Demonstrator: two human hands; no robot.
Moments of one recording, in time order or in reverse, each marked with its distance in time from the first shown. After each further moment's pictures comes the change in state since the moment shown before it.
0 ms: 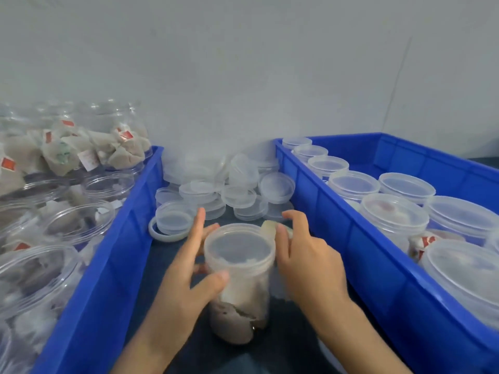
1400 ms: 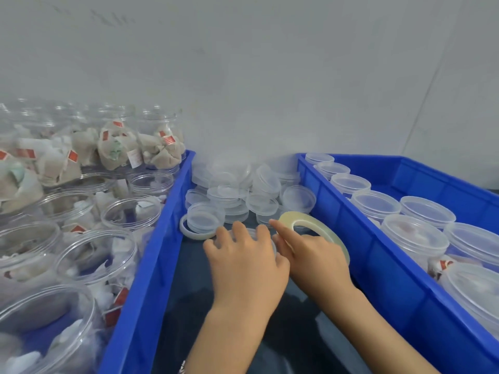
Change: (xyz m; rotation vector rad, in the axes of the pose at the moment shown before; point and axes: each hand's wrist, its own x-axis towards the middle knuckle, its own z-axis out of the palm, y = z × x) left_hand 0.016 0.036 0.038 1.325 0.224 -0.092; right_hand 0.016 -0.007 0.014 -0.185 -0.084 -0.345
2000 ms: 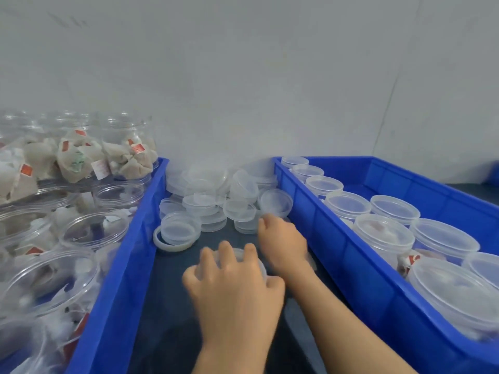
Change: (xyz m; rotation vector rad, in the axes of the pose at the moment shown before) left_hand -0.016 0.019 -0.011 -0.205 0.006 -0.081; right_hand 0.052 0.005 0.020 0.183 -0.047 0.386
